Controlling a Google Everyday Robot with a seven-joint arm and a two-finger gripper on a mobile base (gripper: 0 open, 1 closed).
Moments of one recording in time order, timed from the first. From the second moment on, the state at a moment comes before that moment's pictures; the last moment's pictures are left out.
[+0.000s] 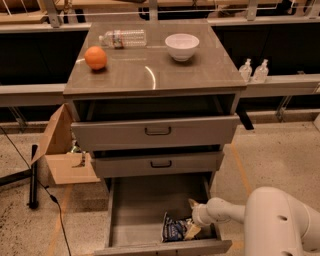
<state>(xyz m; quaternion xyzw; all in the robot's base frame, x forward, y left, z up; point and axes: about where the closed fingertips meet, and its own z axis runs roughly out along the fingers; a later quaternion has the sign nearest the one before) 0.569 -0.148 0.150 -0.62 0.74 0.10 0.24</state>
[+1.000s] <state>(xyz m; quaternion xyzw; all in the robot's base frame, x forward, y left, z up) 0.550 -0.120 0.139 -0.62 0.74 0.14 0.23</state>
